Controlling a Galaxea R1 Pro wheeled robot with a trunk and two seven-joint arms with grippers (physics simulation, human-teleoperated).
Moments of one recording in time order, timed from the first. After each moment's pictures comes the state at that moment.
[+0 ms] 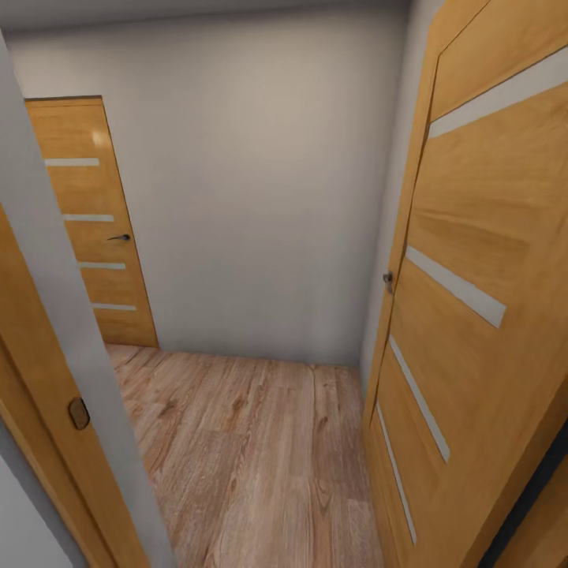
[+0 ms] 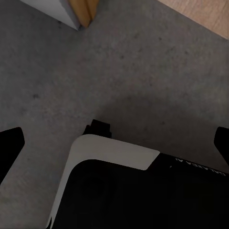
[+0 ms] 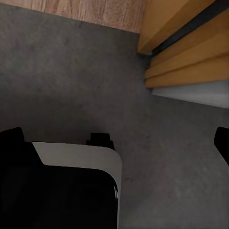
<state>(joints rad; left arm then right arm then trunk) -0.27 0.03 -0.05 0.00 0.37 -0.01 0.03 -0.23 0.00 0.73 0.03 -0.66 -0.16 -0.06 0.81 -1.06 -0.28</state>
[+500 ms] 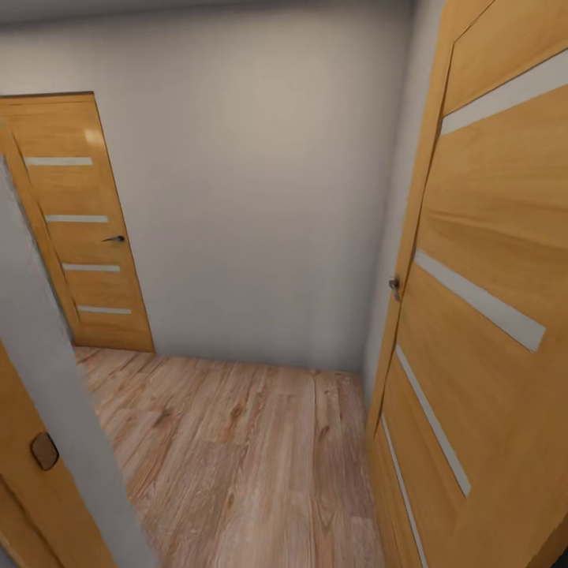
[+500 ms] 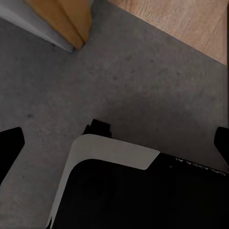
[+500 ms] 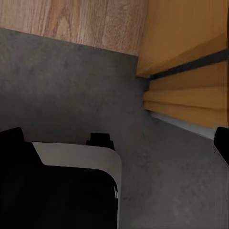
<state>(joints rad) -0.27 0.03 -0.05 0.00 0.37 -0.01 0.03 -0.23 0.00 0.73 0.03 -0.66 -0.16 -0.06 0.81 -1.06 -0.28</state>
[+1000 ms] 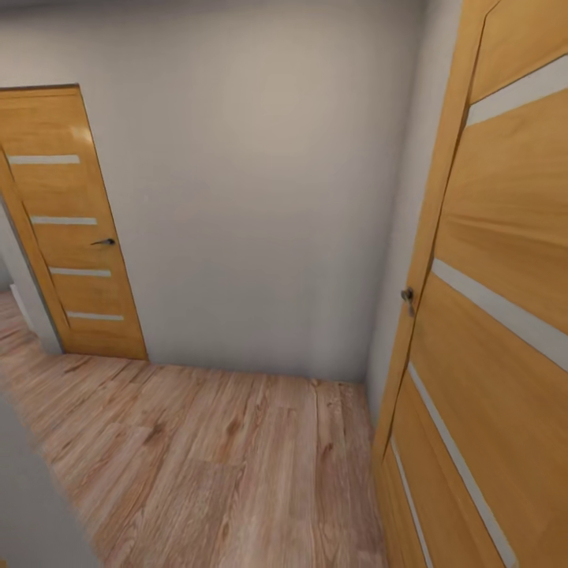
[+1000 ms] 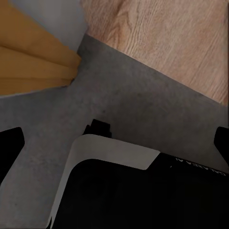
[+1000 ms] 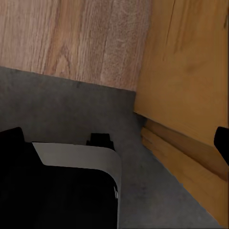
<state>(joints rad) -0.27 0.03 -0.05 0.00 0.37 -0.01 0.03 -0.23 0.00 0.73 0.03 -0.66 -0.16 -0.06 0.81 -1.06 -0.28</state>
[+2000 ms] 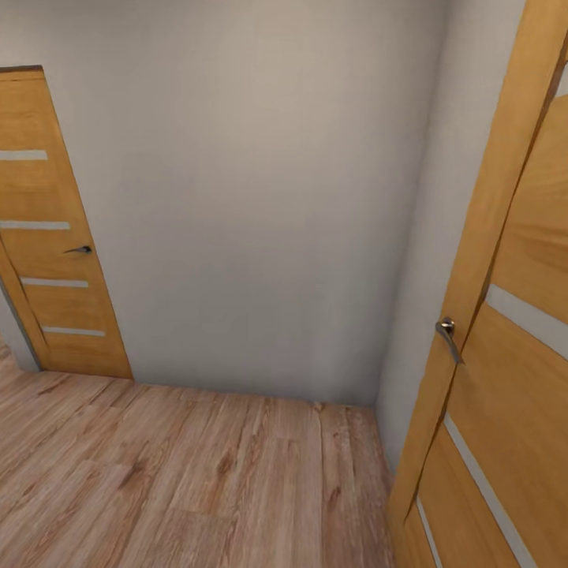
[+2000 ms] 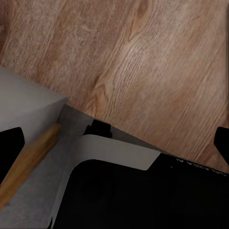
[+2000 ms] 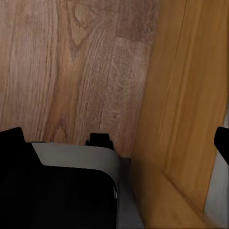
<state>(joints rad) -0.27 0.03 -0.05 0.00 0.37 -0.01 0.03 -0.23 -0.01 0.73 0.03 -0.66 -0.16 -0.06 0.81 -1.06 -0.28</state>
